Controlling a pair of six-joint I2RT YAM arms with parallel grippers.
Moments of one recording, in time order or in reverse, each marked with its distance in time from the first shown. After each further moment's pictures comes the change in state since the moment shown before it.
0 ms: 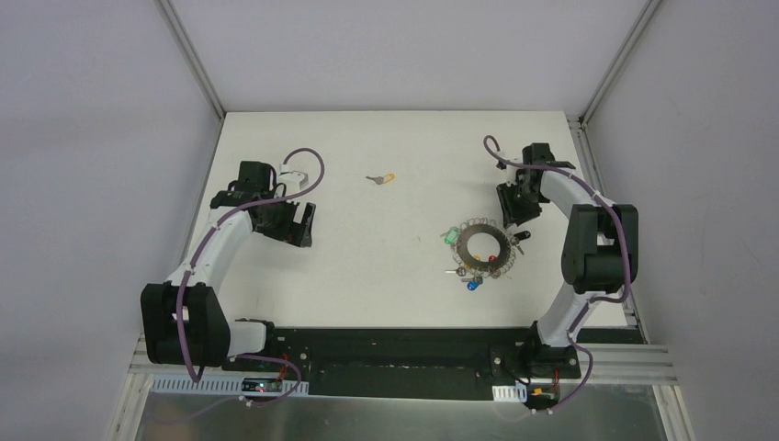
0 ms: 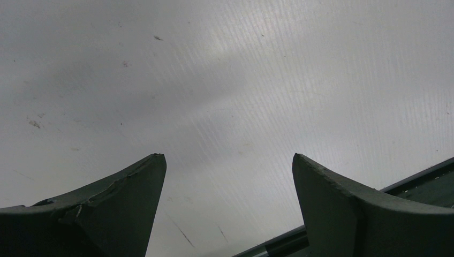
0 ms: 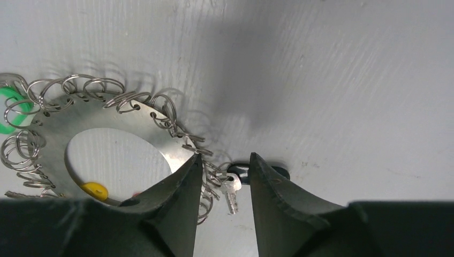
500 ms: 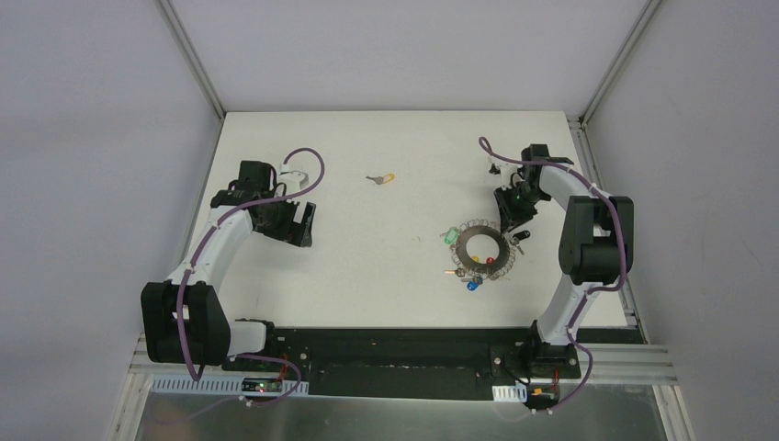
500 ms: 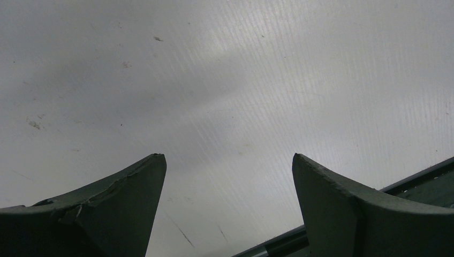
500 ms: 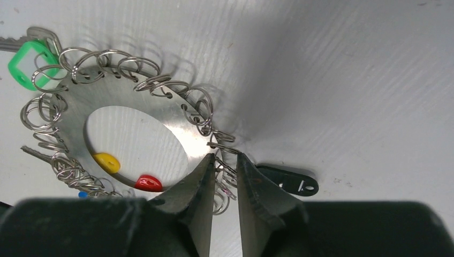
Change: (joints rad) left arm 0.000 0.008 0.005 -0.003 0.000 0.000; right arm -0.016 0.090 0.076 -0.117 -0.142 -0.135
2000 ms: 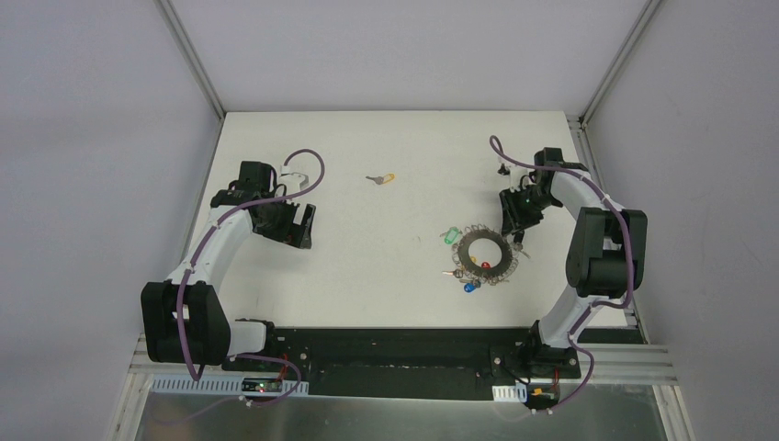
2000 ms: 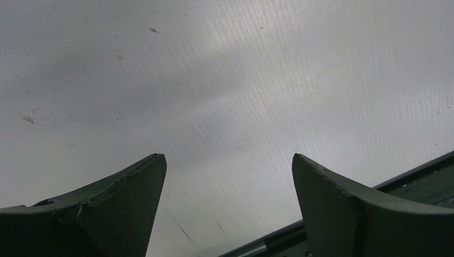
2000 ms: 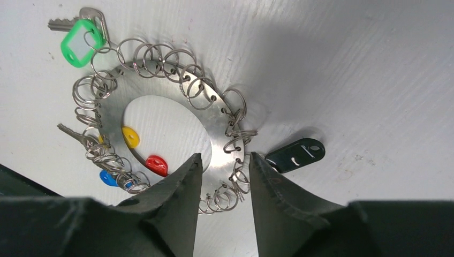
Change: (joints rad) left arm 0.000 0.001 0.002 -0.024 -0.002 0.005; right arm -0.054 -0.104 -0.071 -0.016 -0.114 -0.007
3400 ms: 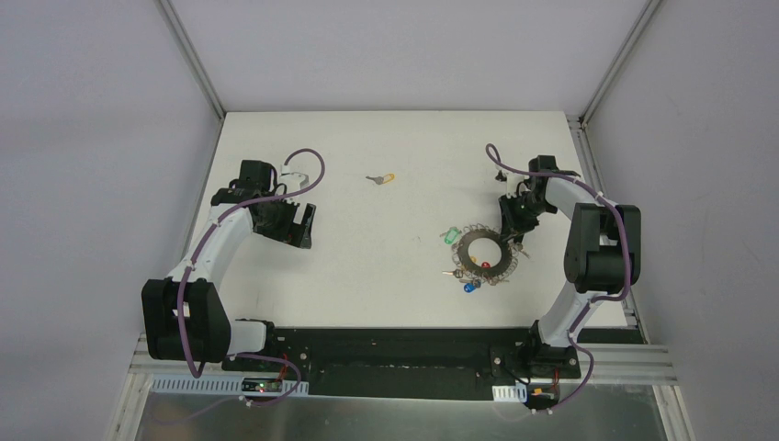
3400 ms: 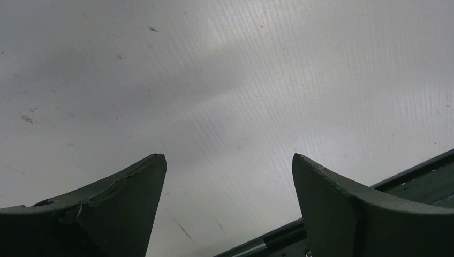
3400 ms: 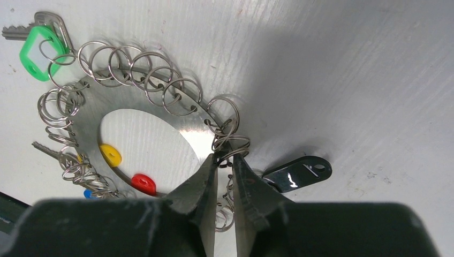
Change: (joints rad) left arm 0.000 0.013 0.012 -0.010 0.000 0.001; right arm 0.016 0.034 -0.070 0.101 0.030 0.051
